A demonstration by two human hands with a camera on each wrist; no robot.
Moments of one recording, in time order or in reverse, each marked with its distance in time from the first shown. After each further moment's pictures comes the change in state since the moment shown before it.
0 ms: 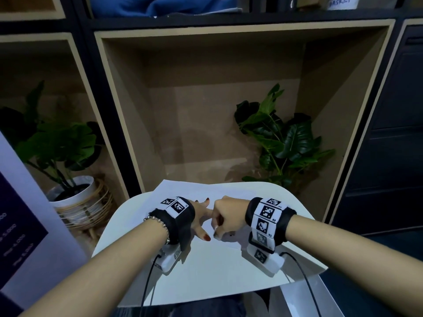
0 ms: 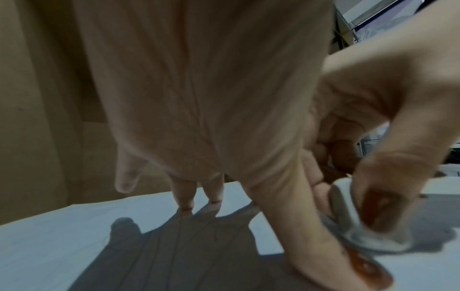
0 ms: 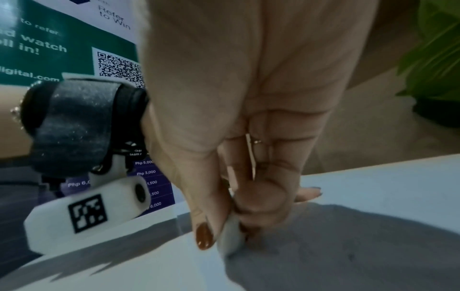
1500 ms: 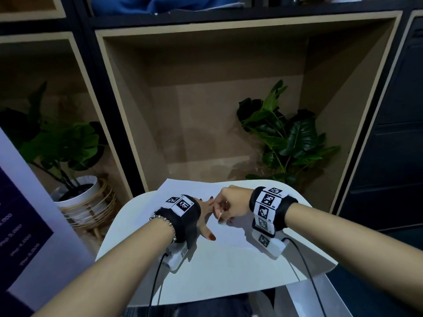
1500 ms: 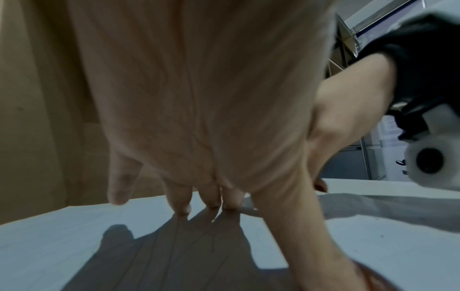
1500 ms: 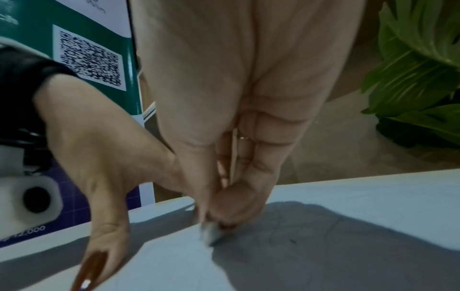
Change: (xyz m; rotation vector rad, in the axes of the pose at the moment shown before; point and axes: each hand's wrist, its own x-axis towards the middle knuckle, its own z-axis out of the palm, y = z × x) left_hand 0.017 -0.010 0.008 0.032 0.066 -0.091; right_hand 0.027 0.031 -0.005 0.147 0.055 -0.056
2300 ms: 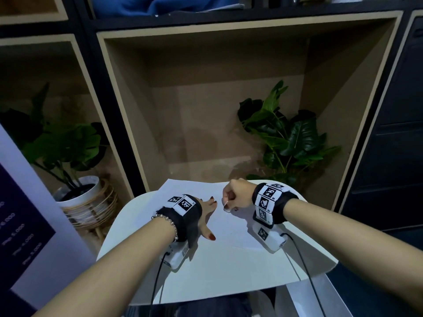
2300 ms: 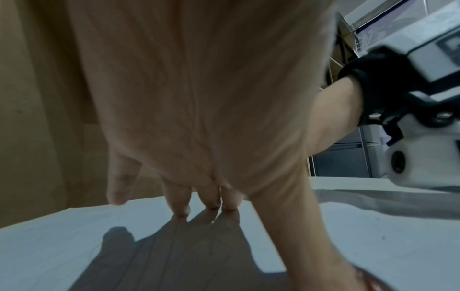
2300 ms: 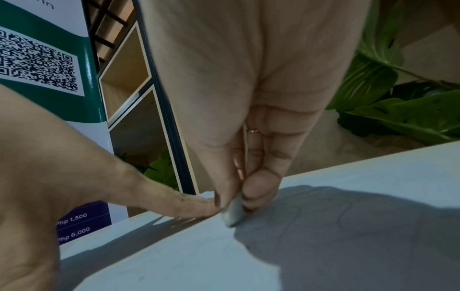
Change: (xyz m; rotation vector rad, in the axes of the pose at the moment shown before) left_hand 0.018 -0.008 0.014 0.070 0.025 -0.032; right_hand 0.007 0.022 -0.008 0.018 0.145 0.125
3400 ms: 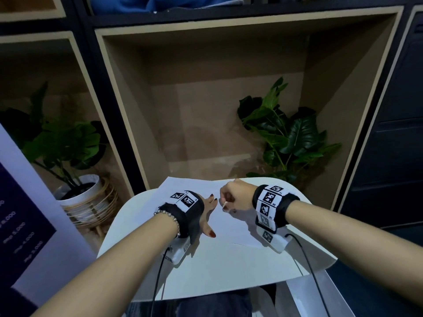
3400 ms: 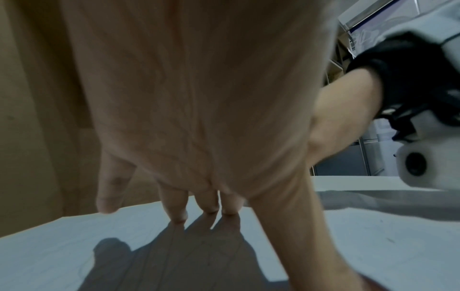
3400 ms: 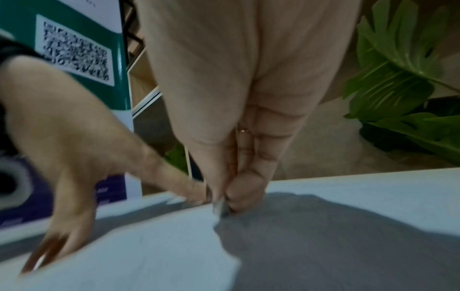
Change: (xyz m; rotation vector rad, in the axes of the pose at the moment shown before) left_hand 0.003 0.001 -0.002 0.025 -0.003 0.048; right_hand -0.010 -0.009 0.004 -0.074 0.019 -0.090
